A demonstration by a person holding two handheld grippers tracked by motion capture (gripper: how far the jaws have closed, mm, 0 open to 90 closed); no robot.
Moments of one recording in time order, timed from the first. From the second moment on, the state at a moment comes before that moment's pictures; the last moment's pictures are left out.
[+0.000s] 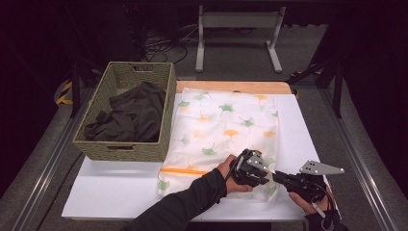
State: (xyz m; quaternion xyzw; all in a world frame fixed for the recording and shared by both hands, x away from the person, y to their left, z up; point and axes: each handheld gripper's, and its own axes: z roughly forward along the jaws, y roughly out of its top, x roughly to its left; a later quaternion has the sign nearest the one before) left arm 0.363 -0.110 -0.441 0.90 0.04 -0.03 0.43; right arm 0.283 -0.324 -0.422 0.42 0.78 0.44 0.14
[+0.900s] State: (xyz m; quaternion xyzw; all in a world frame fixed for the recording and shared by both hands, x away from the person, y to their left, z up) left arm 0.359 -0.109 -0.448 0.87 0.09 -0.02 0.48; right arm 0.283 -0.326 -0.424 0.42 0.77 0.46 0.12
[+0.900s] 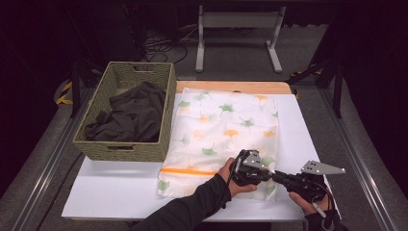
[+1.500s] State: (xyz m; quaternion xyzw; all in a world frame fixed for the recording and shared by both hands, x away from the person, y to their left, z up) left arm 0.365 -0.098 -0.440 0.88 0.13 -0.02 0.45; right arm 0.275 -0.315 -0.417 0.39 0.79 0.43 0.19
